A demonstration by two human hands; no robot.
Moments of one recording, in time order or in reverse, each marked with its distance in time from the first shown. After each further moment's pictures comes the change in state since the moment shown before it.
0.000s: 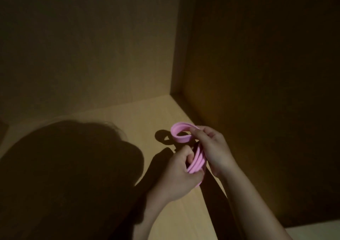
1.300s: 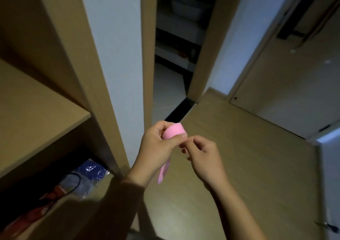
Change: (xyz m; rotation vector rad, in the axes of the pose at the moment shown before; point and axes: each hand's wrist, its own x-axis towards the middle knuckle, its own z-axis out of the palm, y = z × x) left_hand -0.180 0.121 0.317 -0.373 -0.241 -0.075; right_hand -0.374 0.102 -0.242 -0.213 0.700 -0.047
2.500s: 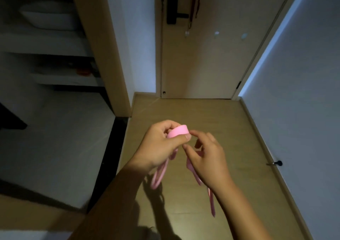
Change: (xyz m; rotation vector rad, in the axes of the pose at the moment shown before) left_hand 0.221 0.051 0.269 0.232 -0.799 0.075; right_hand 0.180 0.054 -0.218 -0.486 0.641 0.002
